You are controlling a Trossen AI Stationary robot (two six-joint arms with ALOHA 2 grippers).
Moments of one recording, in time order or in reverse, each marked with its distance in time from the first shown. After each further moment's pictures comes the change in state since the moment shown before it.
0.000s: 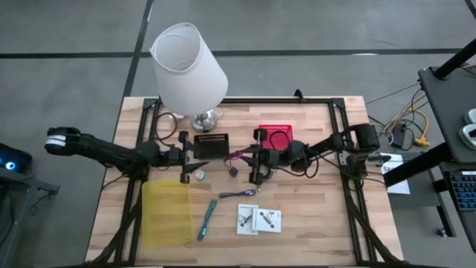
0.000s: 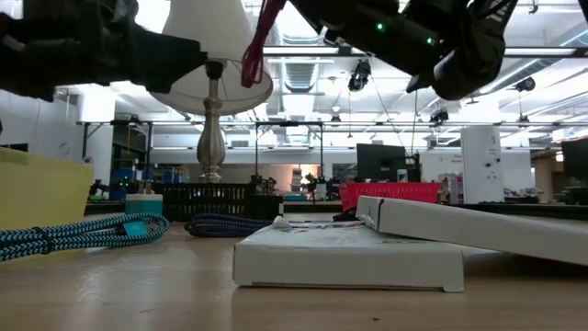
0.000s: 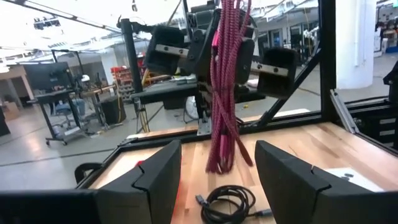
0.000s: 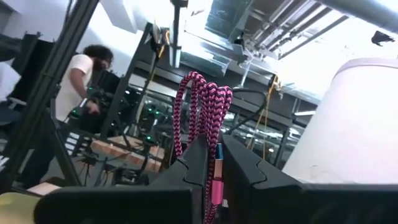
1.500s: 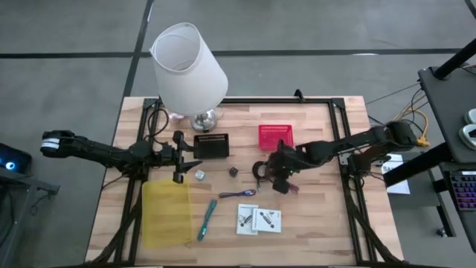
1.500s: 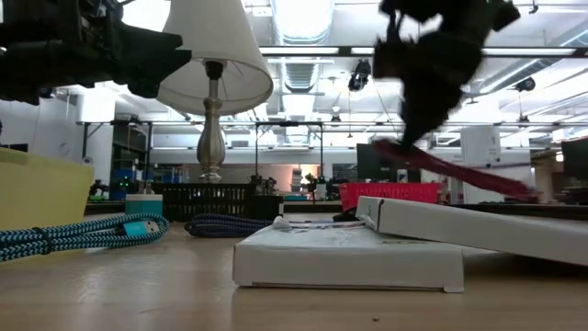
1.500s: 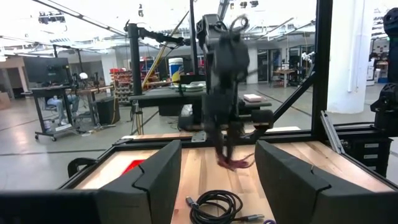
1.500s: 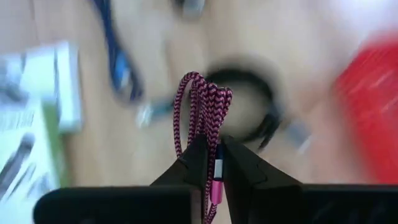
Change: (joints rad) left arm 0.000 -0.187 -0.085 -0.052 -0.002 -0.102; right arm 0.077 -0.389 0.128 -2.012 0.173 0.702
